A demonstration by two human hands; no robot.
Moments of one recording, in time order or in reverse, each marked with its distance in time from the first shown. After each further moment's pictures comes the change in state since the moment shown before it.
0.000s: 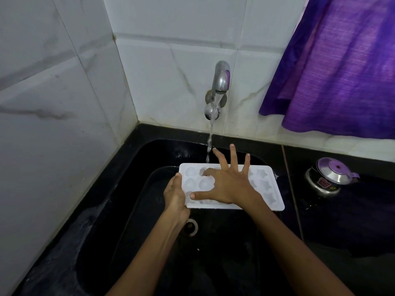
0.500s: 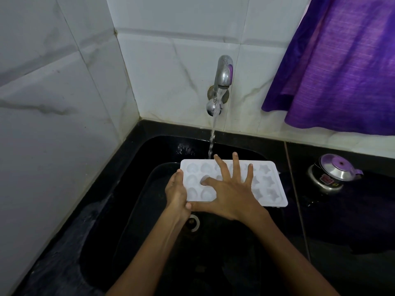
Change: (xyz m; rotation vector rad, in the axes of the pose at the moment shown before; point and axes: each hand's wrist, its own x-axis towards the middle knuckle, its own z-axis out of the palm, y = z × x) left_hand -0.010 0.003 0.000 0.048 0.014 0.030; right_hand -0.029 -0.009 0.019 0.056 0.079 -0.042
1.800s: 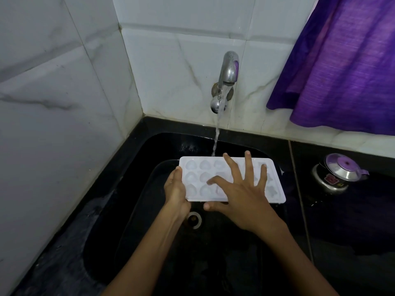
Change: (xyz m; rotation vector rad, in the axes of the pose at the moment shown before) left_hand 0.005 0.002 -0.005 -0.064 -0.004 0.000; right_hand -0.024 0.005 -0.010 -0.105 0.067 -0.090
